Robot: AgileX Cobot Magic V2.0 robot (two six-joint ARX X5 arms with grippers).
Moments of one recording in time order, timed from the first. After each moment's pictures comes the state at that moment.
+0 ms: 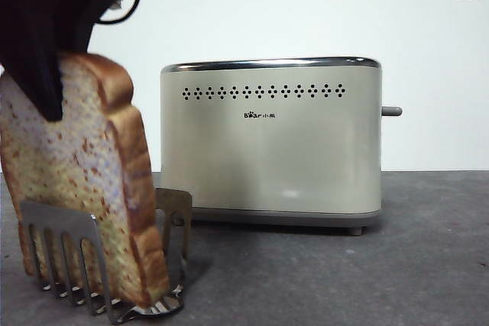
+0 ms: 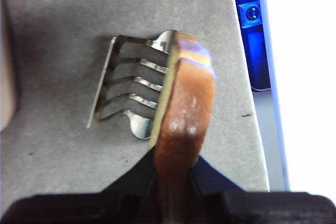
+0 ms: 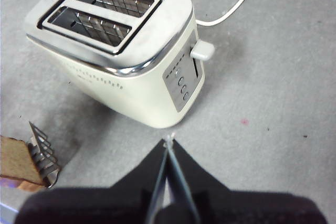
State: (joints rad) left arm -0.86 1.31 1.12 -1.13 -0.03 0.89; right arm 0.01 0.74 1.03 -0.97 -0.43 -0.08
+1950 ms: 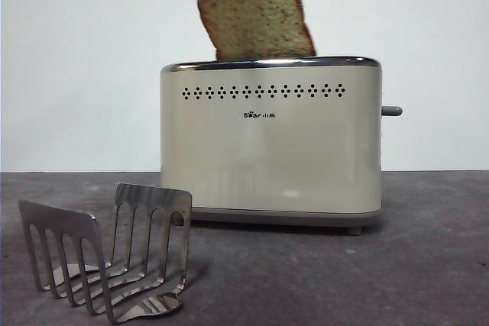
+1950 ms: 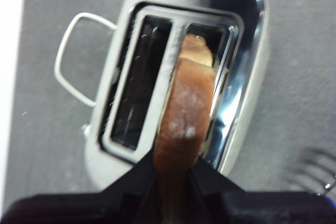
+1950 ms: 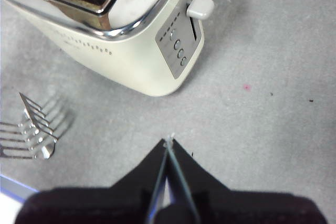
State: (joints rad) left arm -0.74 1.85 2.20 -1.29 -0.07 0.77; right arm 0.01 0.80 1.04 -1.07 -0.41 -0.12
